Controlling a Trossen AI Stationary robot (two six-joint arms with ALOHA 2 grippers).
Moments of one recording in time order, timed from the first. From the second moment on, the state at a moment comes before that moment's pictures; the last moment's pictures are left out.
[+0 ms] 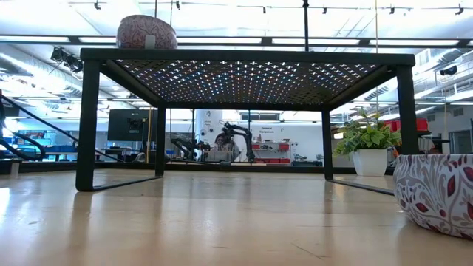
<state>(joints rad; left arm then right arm) -0.44 1.16 1.45 -0.29 -0.41 0.02 0.23 1.62 1.84 -0.40 0.26 -0.04</state>
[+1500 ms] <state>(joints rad) -0.28 1.23 1.45 -0.29 -0.23 -0.01 0.21 1.65 1.84 -0.34 0.17 -0.04</state>
